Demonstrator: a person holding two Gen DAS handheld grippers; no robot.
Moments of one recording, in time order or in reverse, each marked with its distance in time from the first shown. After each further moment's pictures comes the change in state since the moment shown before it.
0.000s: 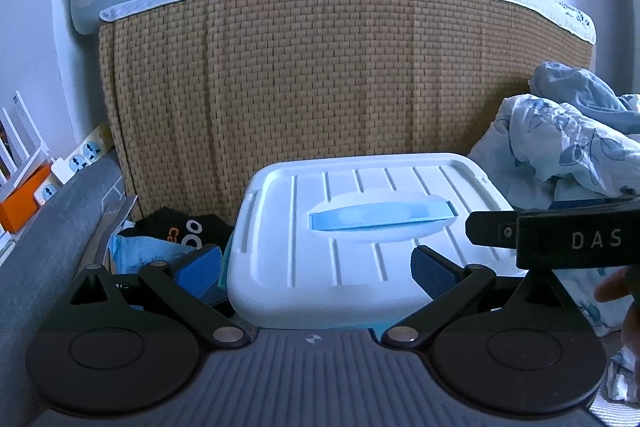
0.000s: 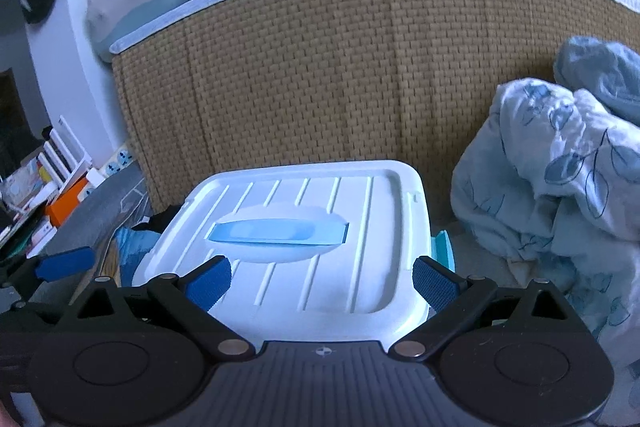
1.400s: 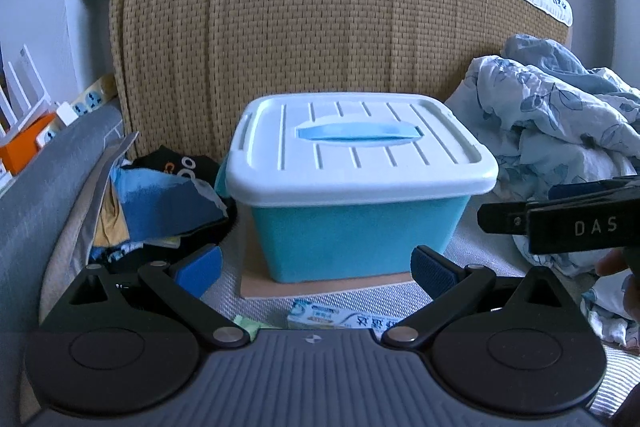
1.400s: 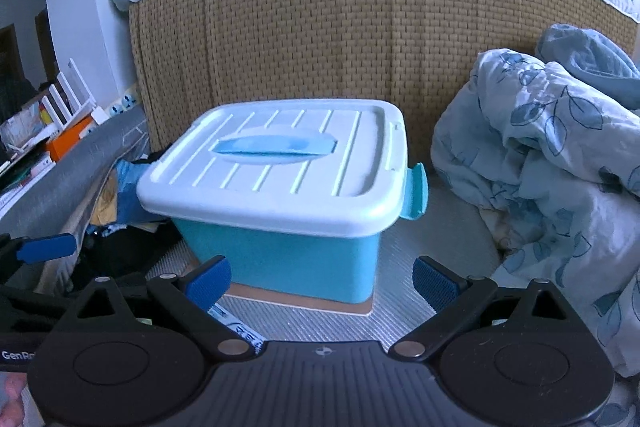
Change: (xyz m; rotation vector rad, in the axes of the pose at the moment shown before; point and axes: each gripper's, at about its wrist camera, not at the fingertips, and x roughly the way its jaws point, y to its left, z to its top) left arm -0.047 0.005 -0.067 -0.028 0.067 -0.059; right arm -0.038 0.004 -0.057 -0.084 0.075 -0.047
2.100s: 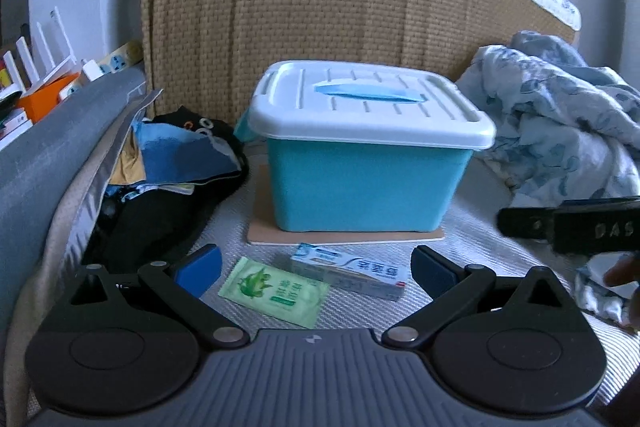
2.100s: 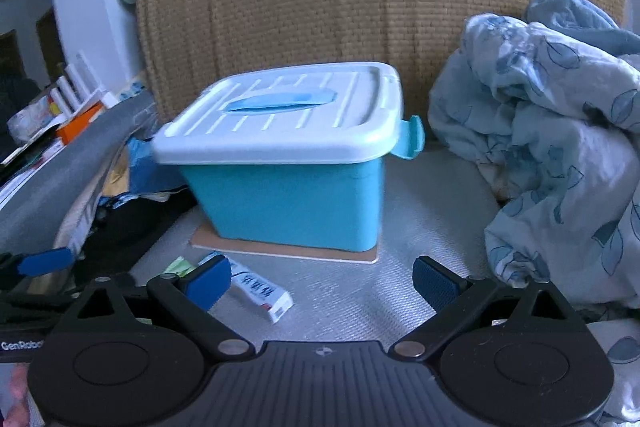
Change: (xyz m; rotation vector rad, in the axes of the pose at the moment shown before) left arm -0.030 0.001 -0.049 -0.055 -0.010 0.012; right arm -0.023 0.005 -0.051 0.014 0.005 0.031
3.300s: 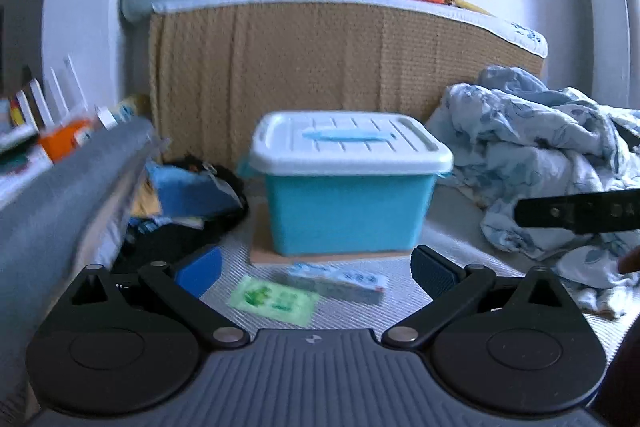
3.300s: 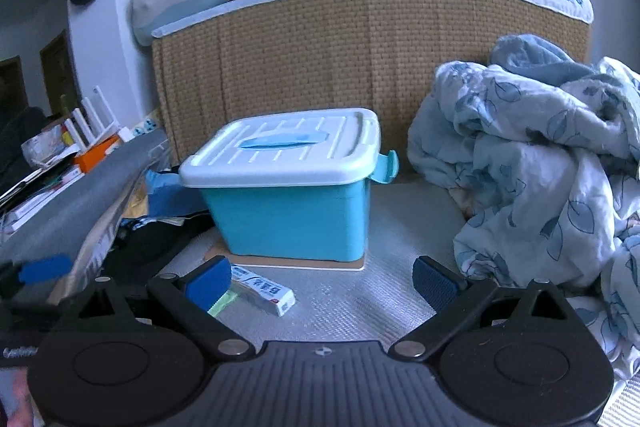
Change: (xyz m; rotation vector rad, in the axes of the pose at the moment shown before) left arm -0.068 -0.003 -0.021 0.029 -0.166 0.011; right arm -0.077 0.006 -0.027 0.017 -0.149 -0.021
